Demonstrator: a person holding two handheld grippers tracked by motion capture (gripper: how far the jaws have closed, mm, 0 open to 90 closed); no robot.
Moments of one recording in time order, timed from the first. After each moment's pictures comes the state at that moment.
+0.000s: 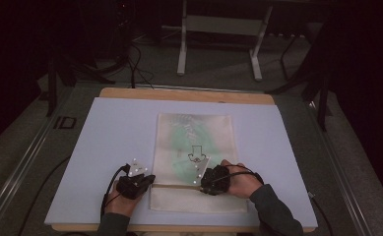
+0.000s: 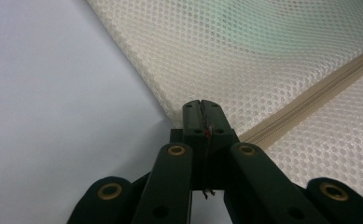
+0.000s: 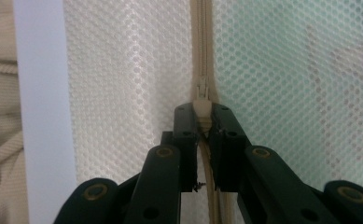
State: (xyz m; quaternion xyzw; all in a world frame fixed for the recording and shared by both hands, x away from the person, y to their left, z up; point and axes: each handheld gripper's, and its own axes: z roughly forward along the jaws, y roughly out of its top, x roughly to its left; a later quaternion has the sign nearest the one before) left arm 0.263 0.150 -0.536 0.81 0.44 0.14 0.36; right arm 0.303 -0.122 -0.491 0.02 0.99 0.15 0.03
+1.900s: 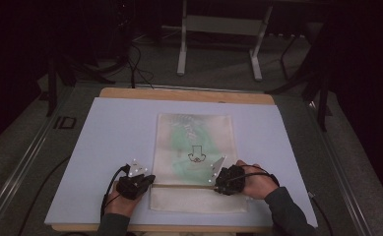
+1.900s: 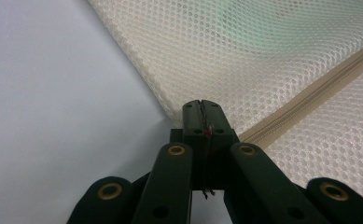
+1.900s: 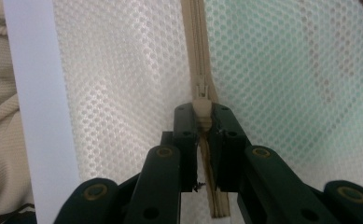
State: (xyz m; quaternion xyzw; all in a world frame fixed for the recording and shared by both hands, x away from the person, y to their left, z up) left arm 0.262 0.150 -0.535 0.81 0.44 0.14 0.36; right arm 0.304 -0.164 -0.487 0.05 0.99 0.14 0.04
